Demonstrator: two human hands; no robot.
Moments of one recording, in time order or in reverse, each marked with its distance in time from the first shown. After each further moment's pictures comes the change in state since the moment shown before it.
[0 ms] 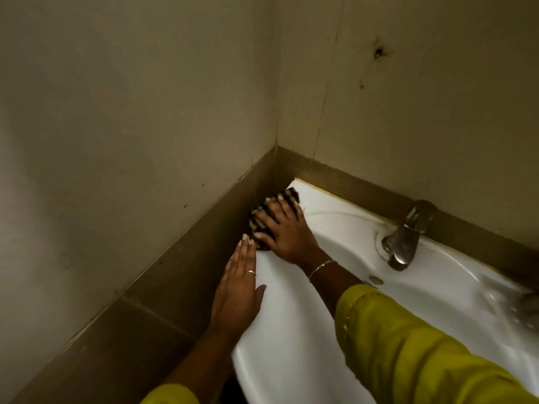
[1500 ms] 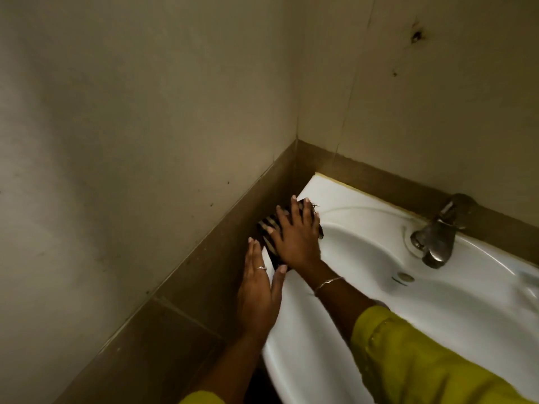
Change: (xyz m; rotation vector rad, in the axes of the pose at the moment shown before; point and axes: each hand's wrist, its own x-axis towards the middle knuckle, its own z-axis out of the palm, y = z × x) left_hand -0.003 0.000 0.001 -0.375 0.152 -0.292; right_hand 0.002 -0.056 0.003 0.201 0.038 0.365
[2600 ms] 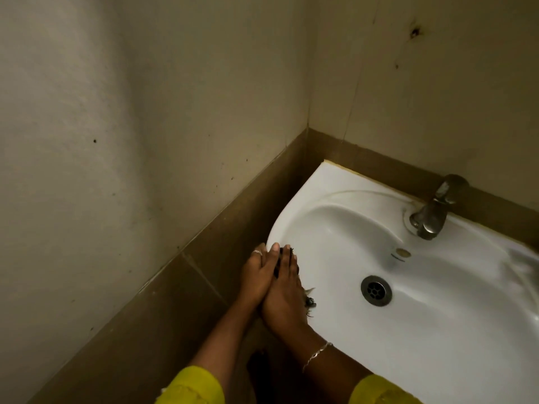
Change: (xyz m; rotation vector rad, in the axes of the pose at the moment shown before) left_hand -0.029 -0.003 -0.033 -0.447 -0.150 -0.277; right_hand -0.146 -0.060 0.016 0.225 -0.253 0.117
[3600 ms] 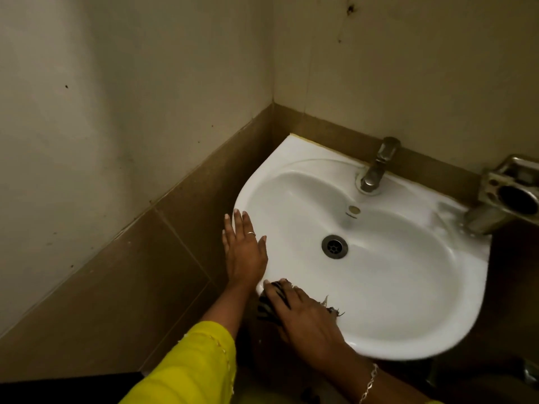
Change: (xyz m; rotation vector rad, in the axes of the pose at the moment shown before) left_hand -0.054 -0.014 0.046 0.887 0.200 0.233; right_hand -0.136 0.096 -0.026 -0.483 0.078 -0.312
